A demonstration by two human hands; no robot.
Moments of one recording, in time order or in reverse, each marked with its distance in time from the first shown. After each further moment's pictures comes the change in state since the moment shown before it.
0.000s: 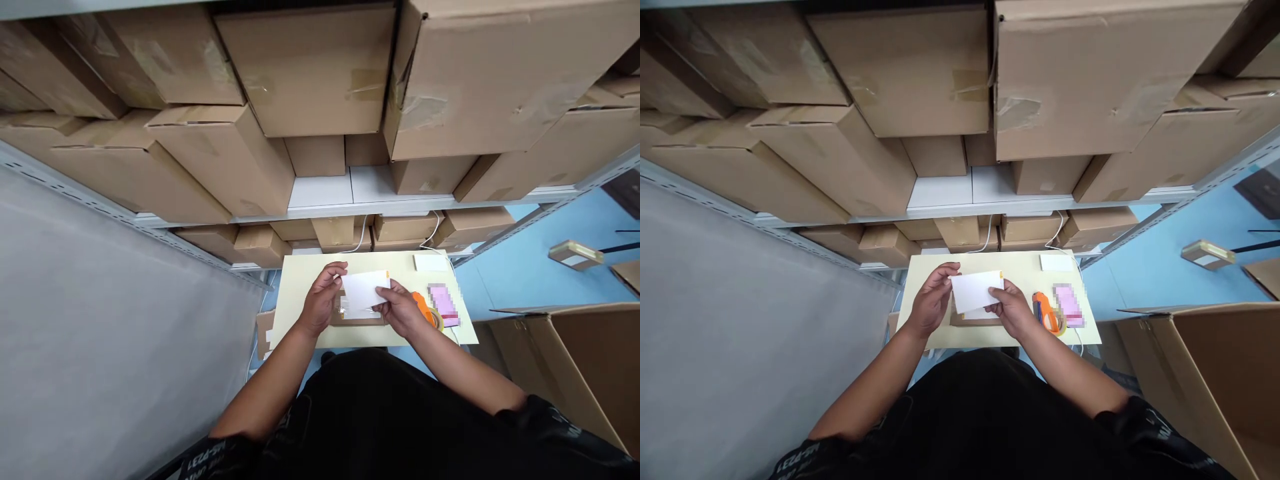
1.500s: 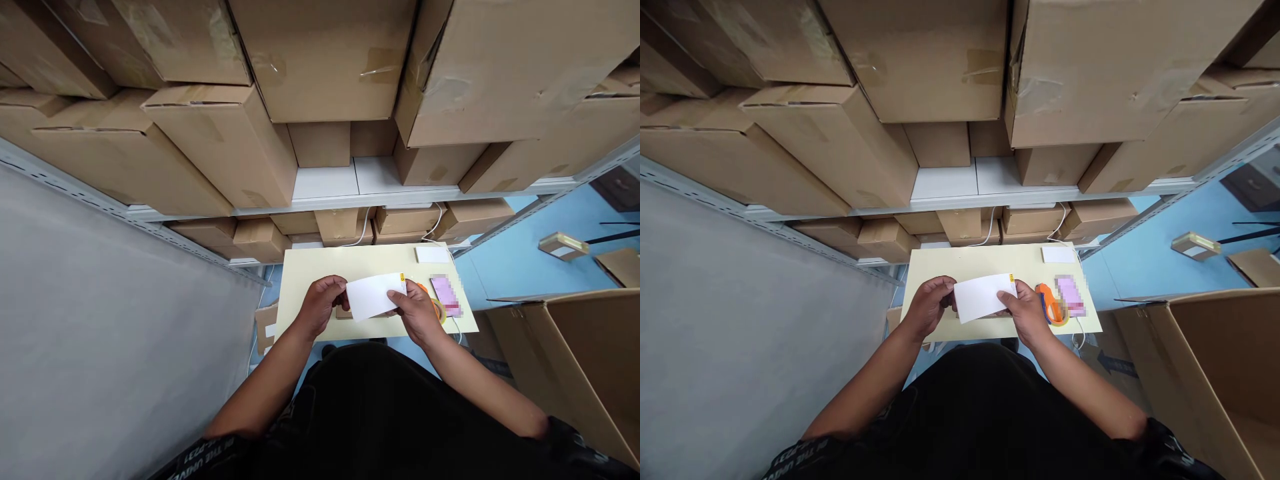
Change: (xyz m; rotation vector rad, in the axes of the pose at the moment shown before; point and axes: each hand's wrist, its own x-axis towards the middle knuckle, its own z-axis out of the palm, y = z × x) left_hand -0.020 0.015 -0.028 -0.099 -0.071 -0.343; right_hand -0.042 0.006 0.016 -0.175 0.149 -0.152
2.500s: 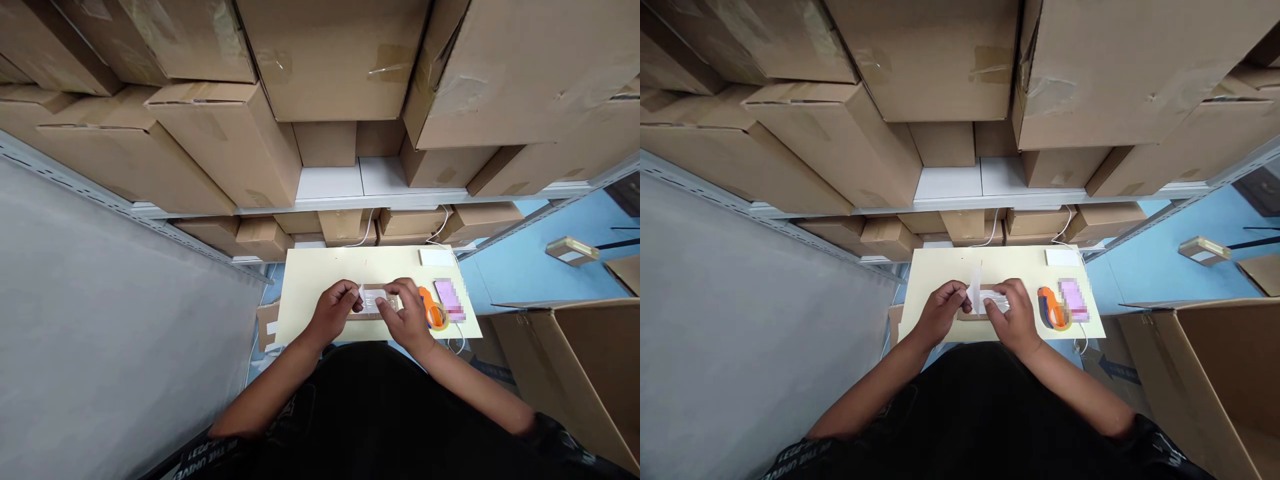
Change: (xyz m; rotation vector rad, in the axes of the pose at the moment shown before) left_hand -0.006 -0.011 0.016 0.169 -0.034 0.156; right_hand 0.007 0.010 0.009 -0.827 0.021 -0.738
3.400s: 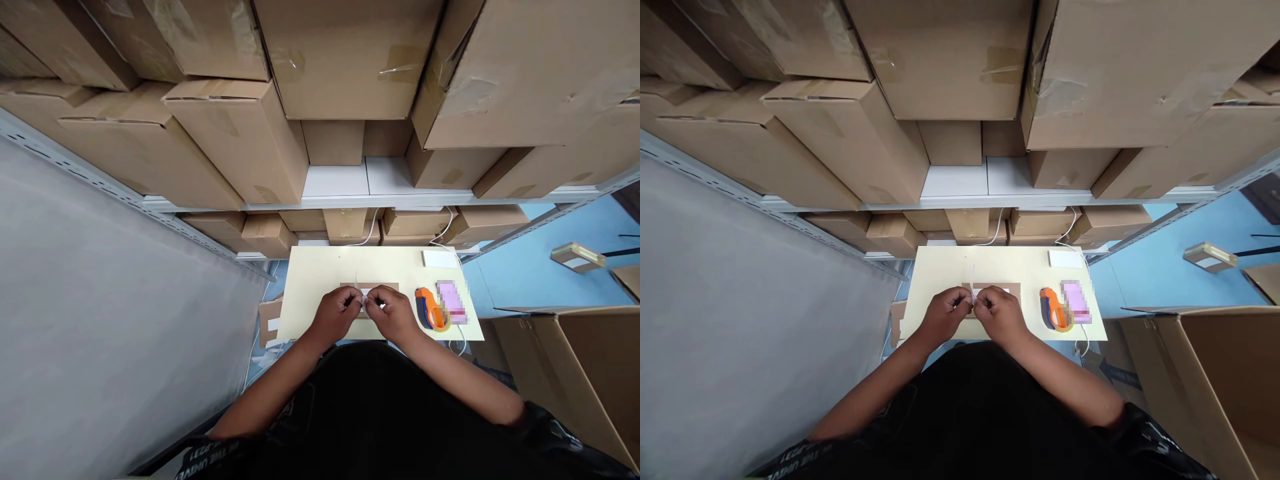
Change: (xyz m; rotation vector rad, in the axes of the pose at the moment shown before) left_hand -0.010 -0.007 -0.008 0.492 0.022 0.136; right_hand 0.005 -0.018 0.018 -0.013 -0.236 0.052
